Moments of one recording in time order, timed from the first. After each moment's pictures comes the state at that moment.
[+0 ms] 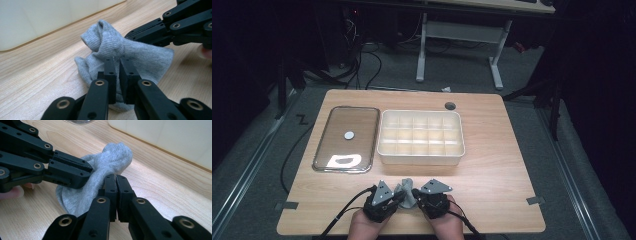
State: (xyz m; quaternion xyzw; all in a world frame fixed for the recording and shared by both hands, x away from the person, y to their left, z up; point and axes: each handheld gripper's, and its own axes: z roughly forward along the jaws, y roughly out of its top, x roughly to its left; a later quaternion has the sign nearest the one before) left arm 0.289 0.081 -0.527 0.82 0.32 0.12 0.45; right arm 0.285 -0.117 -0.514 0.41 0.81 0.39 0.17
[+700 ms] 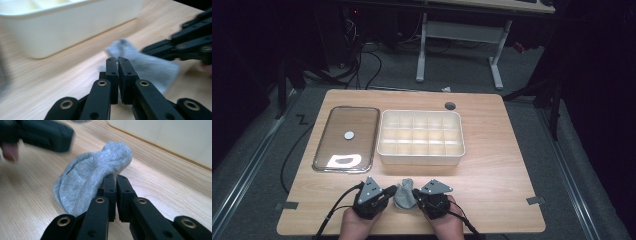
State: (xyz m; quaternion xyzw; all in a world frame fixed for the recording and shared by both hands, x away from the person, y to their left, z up) left arm 0.294 0.115 -0.509 0.80 0.35 0.15 0.47; right arm 0.284 -0.119 -0.516 0.41 0.81 0.39 0.17
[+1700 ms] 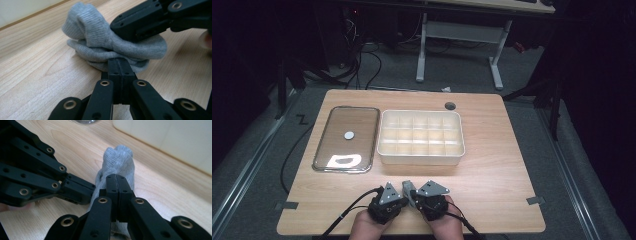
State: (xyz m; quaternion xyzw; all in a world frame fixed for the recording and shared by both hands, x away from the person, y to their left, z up) left arm 0.290 0.070 -0.531 0.85 0.31 0.08 0.41; right arm 0.279 -0.112 -0.511 0.39 0.82 0.38 0.17
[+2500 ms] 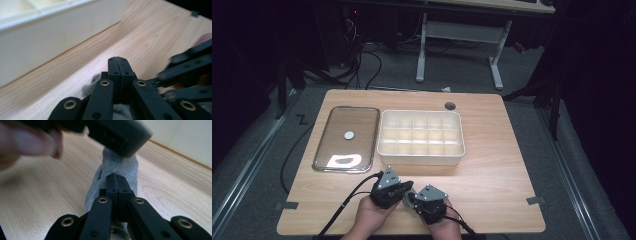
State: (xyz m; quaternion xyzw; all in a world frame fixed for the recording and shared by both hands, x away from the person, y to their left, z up) left arm 0.318 0.065 -0.505 0.82 0.32 0.09 0.47; right arm 0.274 -0.109 -0.524 0.38 0.82 0.39 0.18
